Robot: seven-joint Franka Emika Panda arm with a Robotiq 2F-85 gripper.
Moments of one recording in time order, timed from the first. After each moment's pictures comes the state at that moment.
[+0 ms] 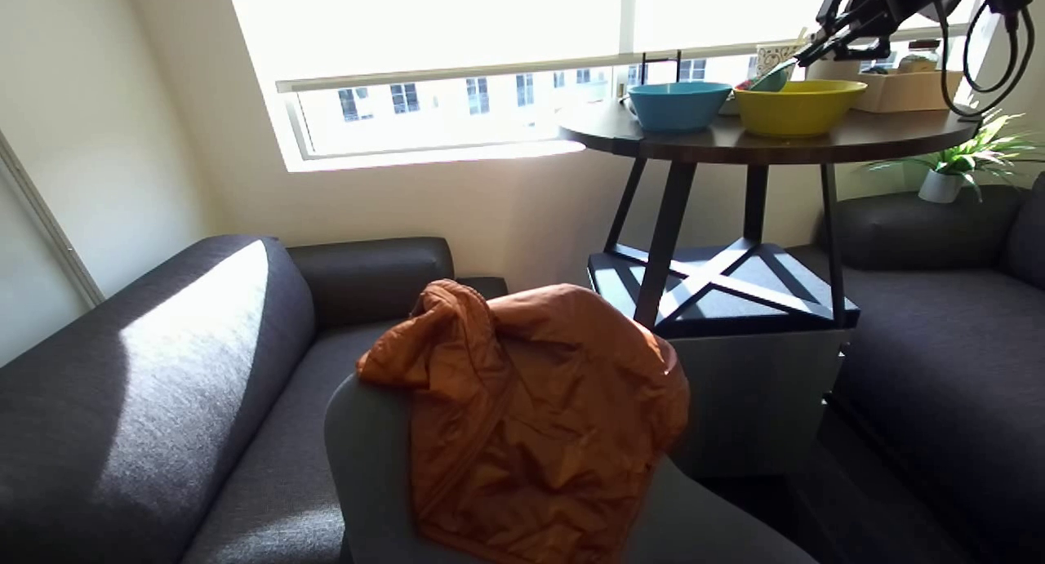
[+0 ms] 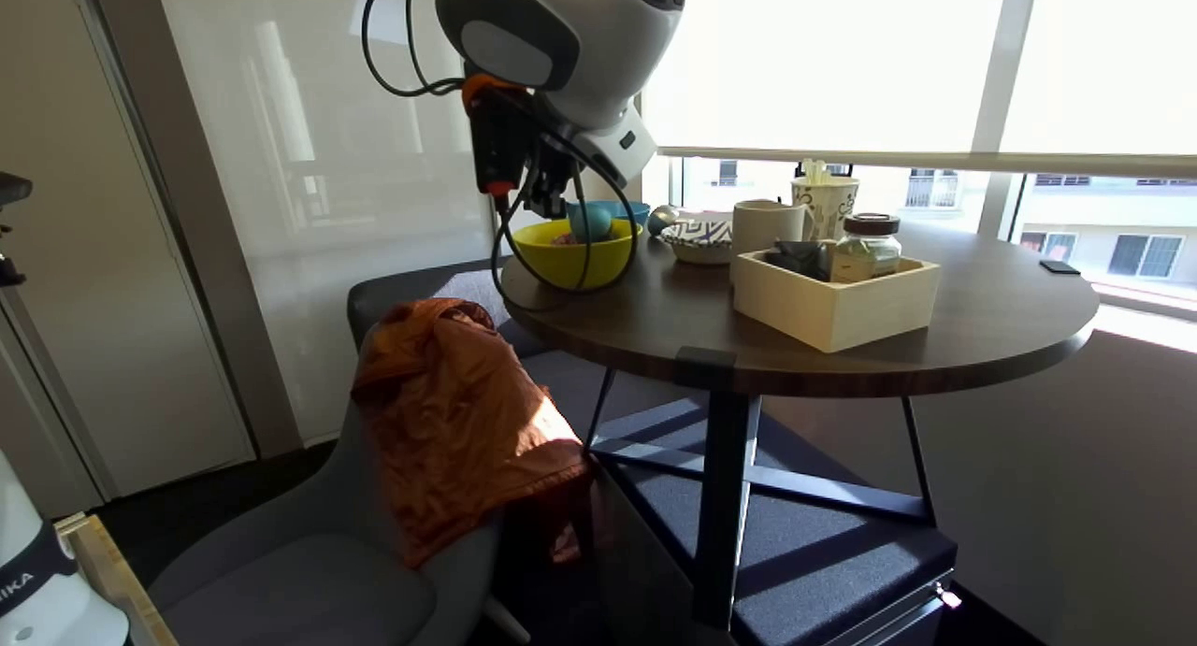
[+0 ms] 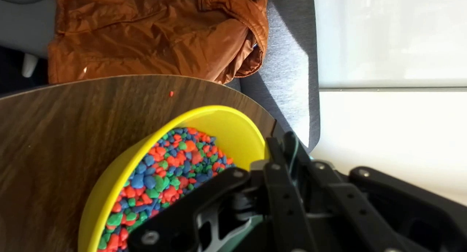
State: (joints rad) arm -0.34 0.10 -0.31 -1.94 0.97 1.69 -0.32
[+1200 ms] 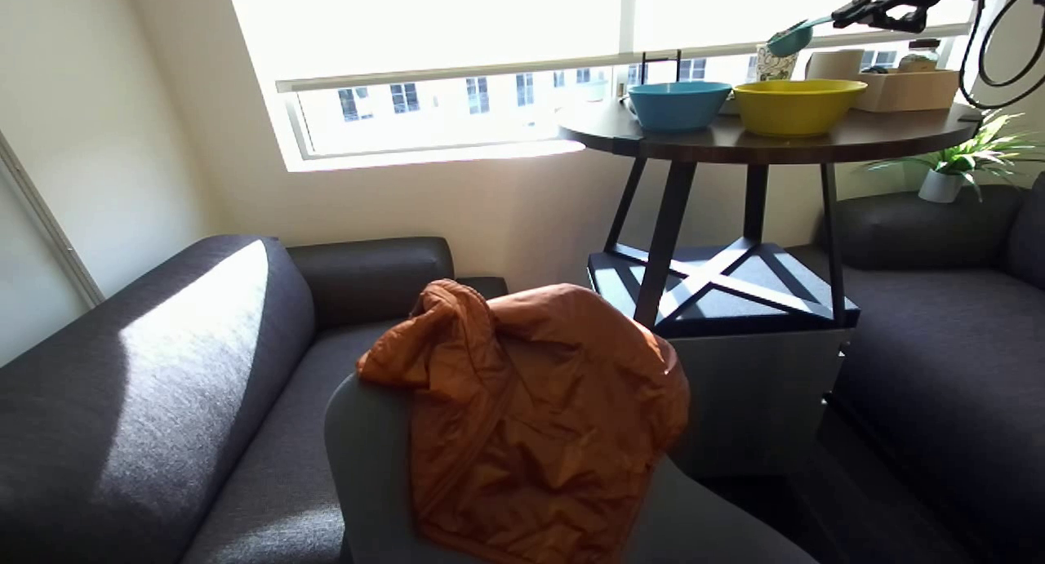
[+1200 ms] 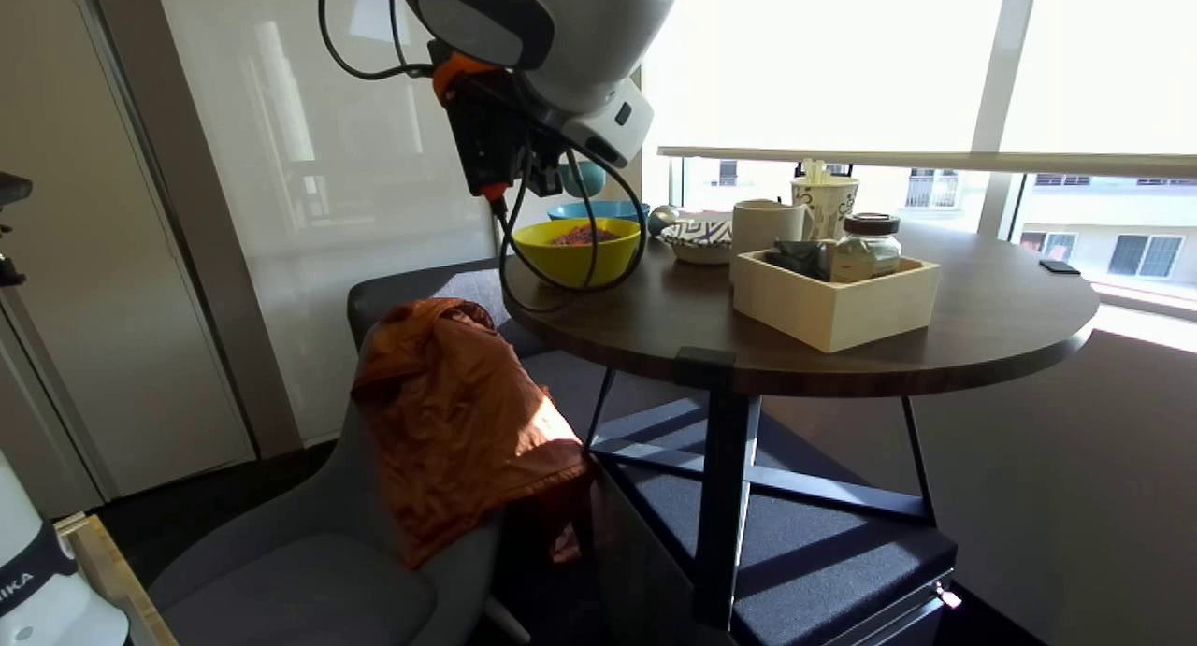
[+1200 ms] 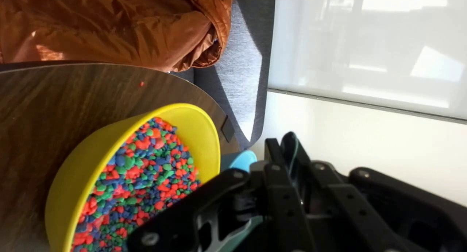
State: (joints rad) arm -0.37 0.01 -0.36 -2.00 1.07 1.60 -0.56
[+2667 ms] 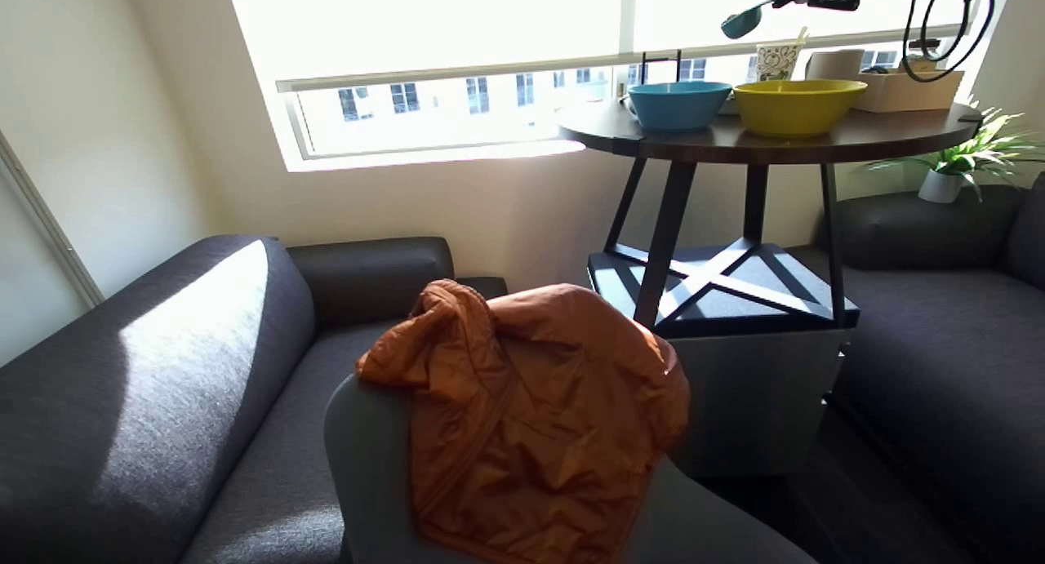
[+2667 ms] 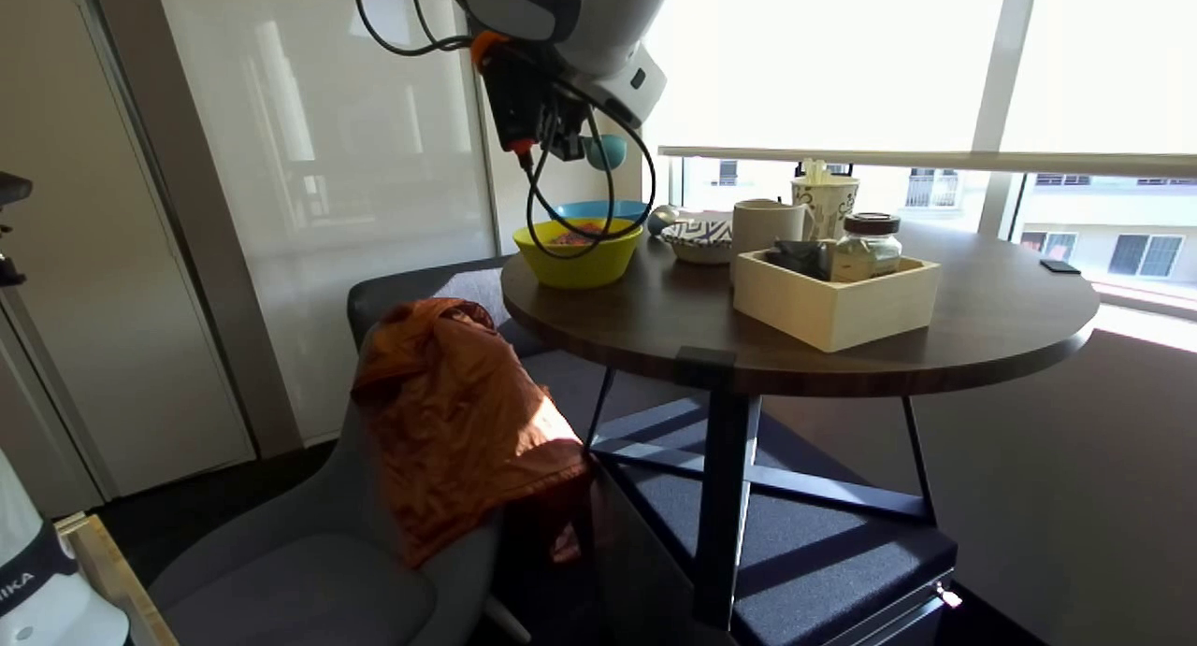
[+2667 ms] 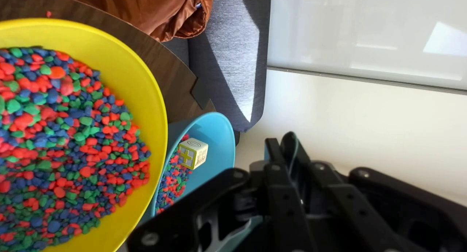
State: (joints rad) arm -0.32 0.10 -0.30 -1.84 1.13 1.71 -0.40
